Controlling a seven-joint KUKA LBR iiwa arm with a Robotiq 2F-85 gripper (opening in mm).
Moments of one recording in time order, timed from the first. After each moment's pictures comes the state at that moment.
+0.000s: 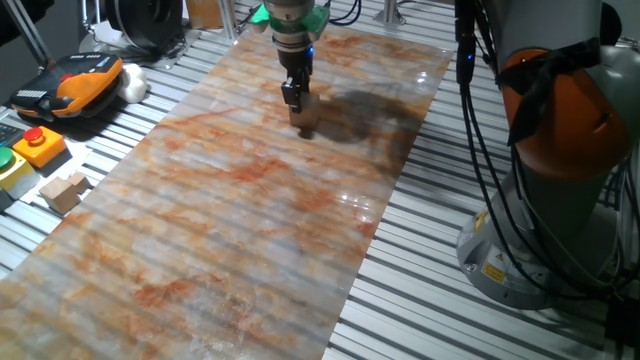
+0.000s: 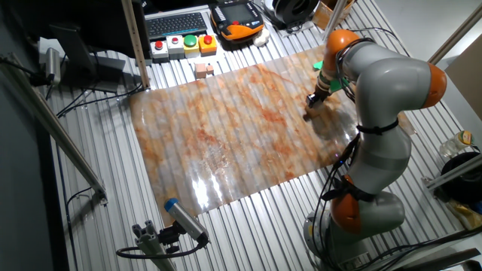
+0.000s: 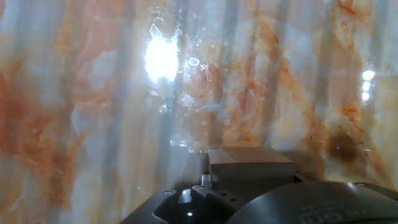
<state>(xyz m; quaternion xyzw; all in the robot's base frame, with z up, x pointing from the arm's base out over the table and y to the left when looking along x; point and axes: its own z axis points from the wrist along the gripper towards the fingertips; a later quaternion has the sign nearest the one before) 0.542 -0.177 0.064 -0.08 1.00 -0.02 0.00</state>
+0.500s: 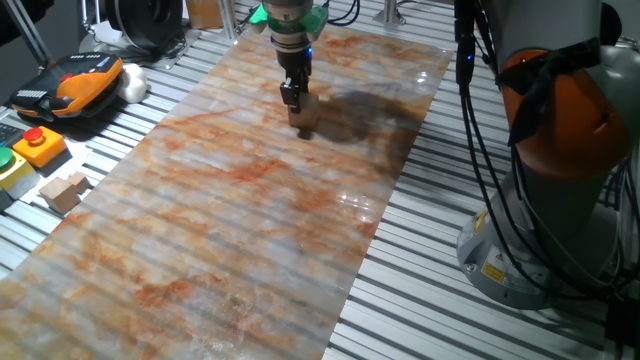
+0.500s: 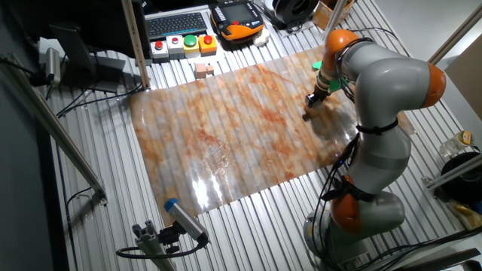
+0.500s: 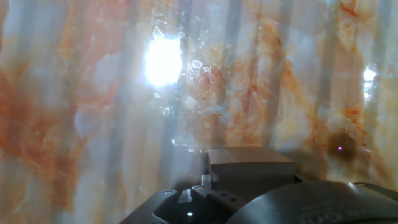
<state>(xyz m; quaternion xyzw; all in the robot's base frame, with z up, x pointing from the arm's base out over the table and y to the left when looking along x) 0.544 -0.174 0.063 -0.08 1.00 -0.02 0.00</state>
